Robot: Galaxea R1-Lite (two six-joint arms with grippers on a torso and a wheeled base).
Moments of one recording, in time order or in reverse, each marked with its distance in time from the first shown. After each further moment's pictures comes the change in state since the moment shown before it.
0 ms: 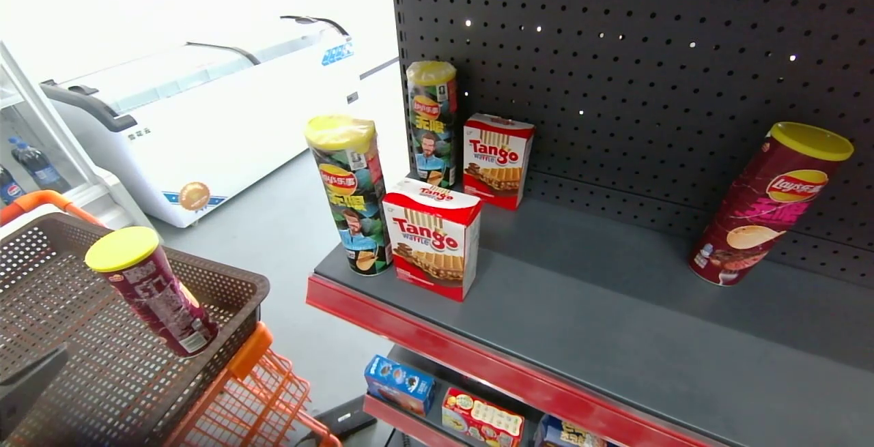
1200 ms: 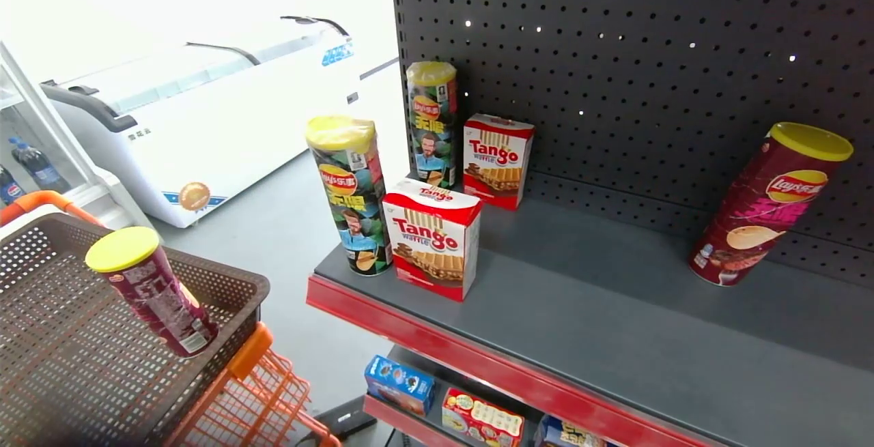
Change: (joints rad) left arm -0.117 -0.724 0.512 -0.043 -0.136 -0.060; right arm 0.000 0.000 0.000 0.000 0.000 0.000
